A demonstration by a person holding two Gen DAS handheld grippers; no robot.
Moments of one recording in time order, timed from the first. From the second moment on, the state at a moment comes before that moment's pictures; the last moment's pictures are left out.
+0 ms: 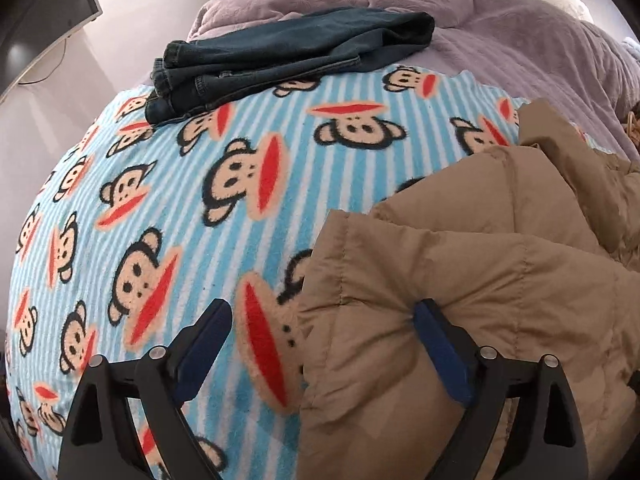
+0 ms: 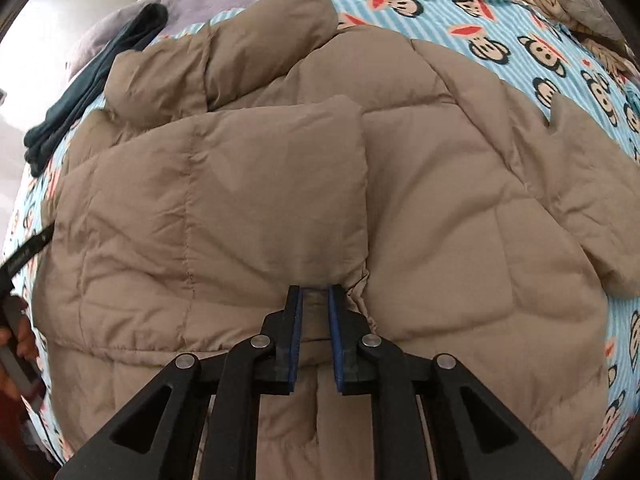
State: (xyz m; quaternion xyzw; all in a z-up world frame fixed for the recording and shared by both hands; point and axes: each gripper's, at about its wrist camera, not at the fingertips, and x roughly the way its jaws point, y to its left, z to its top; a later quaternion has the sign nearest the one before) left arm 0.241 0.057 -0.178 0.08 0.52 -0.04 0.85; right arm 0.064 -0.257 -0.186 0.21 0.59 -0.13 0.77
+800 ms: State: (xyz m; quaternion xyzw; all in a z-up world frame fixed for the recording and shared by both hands) left arm 0.087 -0.012 -0.110 0.14 0.54 -0.14 0.82; right arm -0.065 -0.300 -0.146 0.36 0.54 -0.12 0.75
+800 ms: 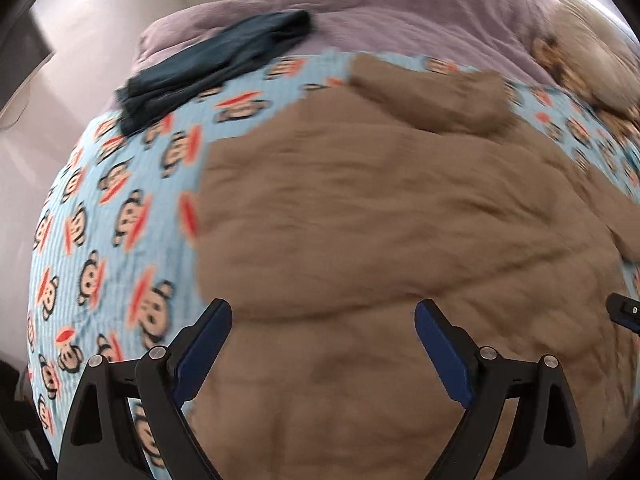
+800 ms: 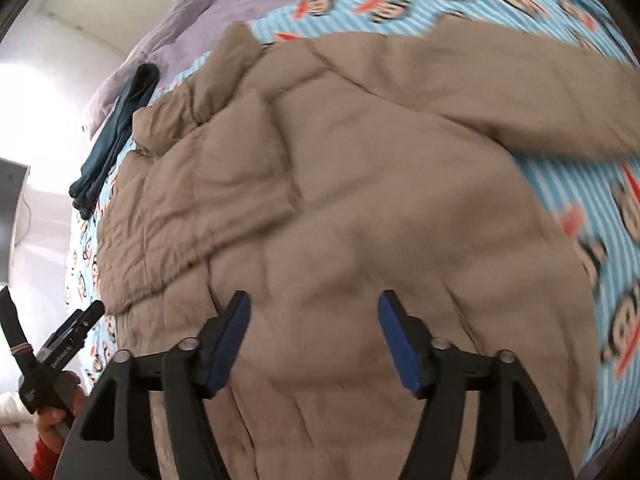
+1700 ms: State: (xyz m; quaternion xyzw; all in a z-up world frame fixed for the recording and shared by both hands) left arm 0.000 -0.211 -0.103 0.16 0.56 -0.17 0.79; right arm -0.217 -0.600 -0.196 0.60 0.36 -0.24 0.67
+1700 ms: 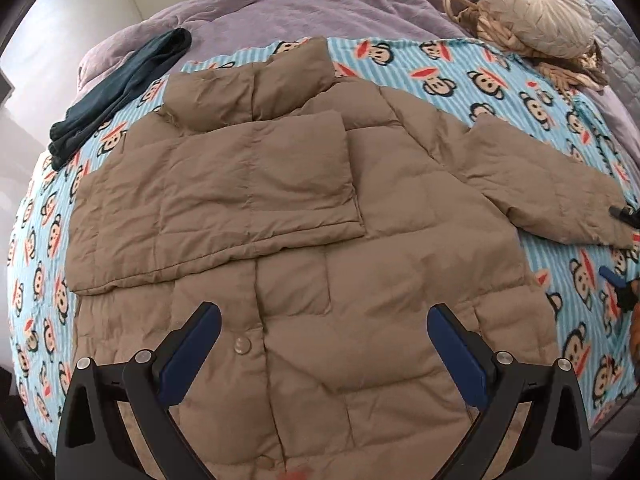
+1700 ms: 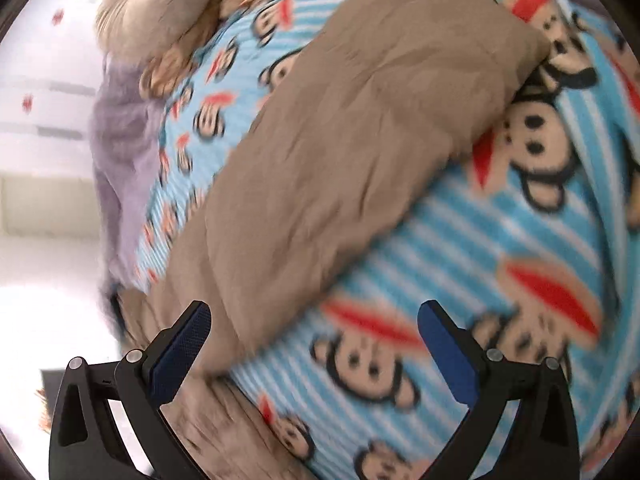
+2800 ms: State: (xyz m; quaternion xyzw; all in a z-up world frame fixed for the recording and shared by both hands) left arm 0.135 -0.084 -0.062 0.04 0.51 -0.08 0.86; right arm 0.054 -0.422 -0.038 0.32 0.35 -0.01 0.88
